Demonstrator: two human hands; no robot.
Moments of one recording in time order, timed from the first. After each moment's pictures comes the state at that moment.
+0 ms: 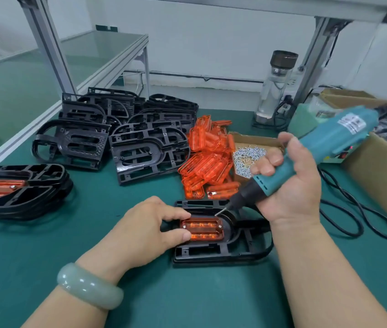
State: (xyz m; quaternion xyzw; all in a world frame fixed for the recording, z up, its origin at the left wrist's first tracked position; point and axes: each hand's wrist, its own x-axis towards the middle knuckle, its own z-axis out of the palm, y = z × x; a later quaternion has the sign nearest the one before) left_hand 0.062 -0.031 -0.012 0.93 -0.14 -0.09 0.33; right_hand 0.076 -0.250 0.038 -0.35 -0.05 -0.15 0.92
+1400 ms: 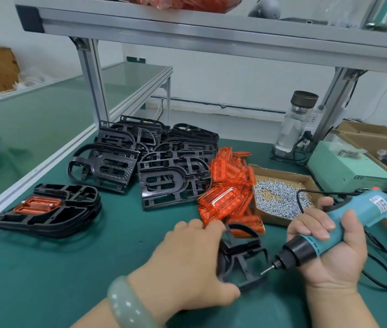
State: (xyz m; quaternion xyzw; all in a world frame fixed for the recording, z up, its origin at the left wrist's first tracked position) left_hand 0.043 -0.064 0.034 0.96 -0.21 -0.04 0.15; right_hand 0.072 -0.290 -0.006 -0.12 -0.16 -0.01 0.98
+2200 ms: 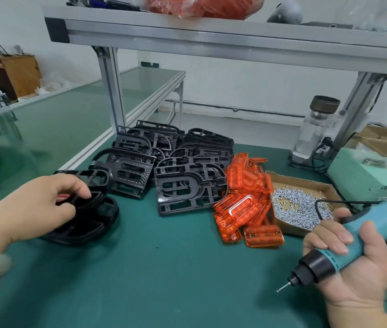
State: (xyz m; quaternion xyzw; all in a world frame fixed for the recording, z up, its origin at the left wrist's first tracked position) left_hand 0.092 0.179 0.039 0.96 -0.02 0.13 0.25; right_hand 0.078 -0.286 -0.012 -0.06 -0.22 0.11 0.97
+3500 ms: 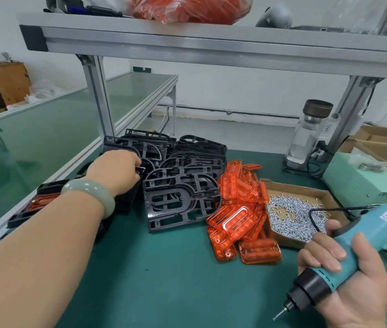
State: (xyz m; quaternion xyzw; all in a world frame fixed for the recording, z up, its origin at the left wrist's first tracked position) left_hand 0.213 0.068 0.070 1.00 0.02 0.08 0.03; right_hand 0.086 -0.287 -0.018 -0.06 -0.23 0.12 0.96
